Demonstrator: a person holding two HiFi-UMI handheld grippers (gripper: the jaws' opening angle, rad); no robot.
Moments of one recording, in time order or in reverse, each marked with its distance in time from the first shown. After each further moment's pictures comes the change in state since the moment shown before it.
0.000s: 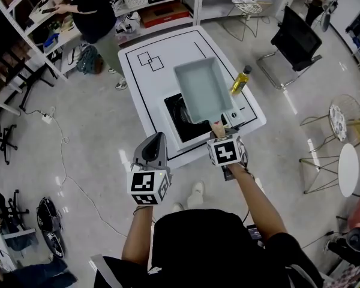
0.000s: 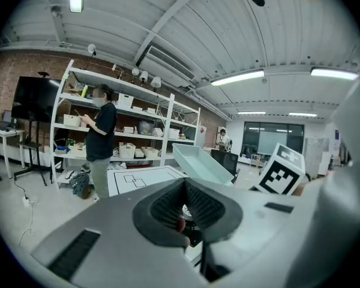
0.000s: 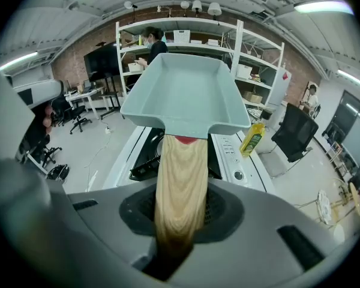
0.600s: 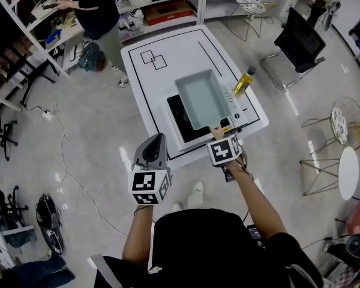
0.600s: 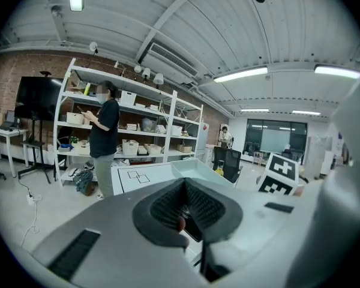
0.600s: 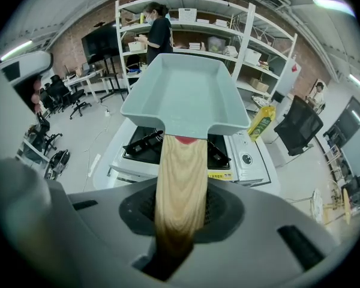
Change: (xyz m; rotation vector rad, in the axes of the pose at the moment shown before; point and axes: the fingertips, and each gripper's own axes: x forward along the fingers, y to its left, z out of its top) left arm 0.001 0.014 -0.015 -0.010 0.031 0.027; right arm 0.035 0.005 -0.032 -0.057 0.150 -0.005
